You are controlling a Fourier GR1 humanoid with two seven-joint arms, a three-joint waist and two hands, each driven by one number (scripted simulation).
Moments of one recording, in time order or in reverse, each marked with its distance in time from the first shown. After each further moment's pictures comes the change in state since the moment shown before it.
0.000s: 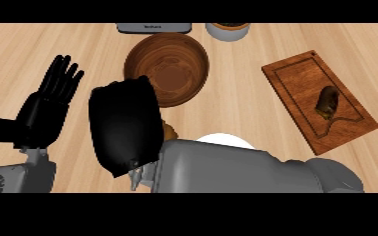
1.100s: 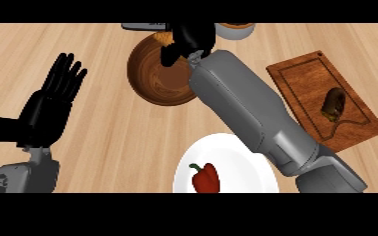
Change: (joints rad) left arm -0.010 -0.019 -0.005 -0.017 -0.017 -0.007 0.008; right arm -0.072 0.006 -0.450 0.689 0.091 -0.327 -0.473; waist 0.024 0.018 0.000
